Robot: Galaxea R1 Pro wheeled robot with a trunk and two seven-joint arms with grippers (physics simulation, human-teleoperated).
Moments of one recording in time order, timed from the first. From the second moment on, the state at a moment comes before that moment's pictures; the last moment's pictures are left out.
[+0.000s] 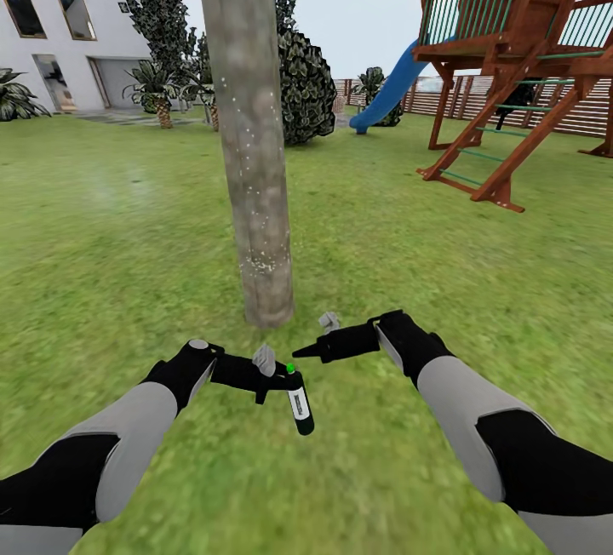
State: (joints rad) left arm -1.00 -0.03 0.04 -0.28 -0.36 0.01 -1.42; right arm -1.09 0.09 0.16 -0.36 0.07 0.55 1.25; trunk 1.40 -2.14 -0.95
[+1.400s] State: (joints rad) left arm -1.00 -0.03 0.04 -0.28 -0.36 0.01 -1.42; right arm -1.07 0.09 0.15 -0.35 0.07 0.55 1.13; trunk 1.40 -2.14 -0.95
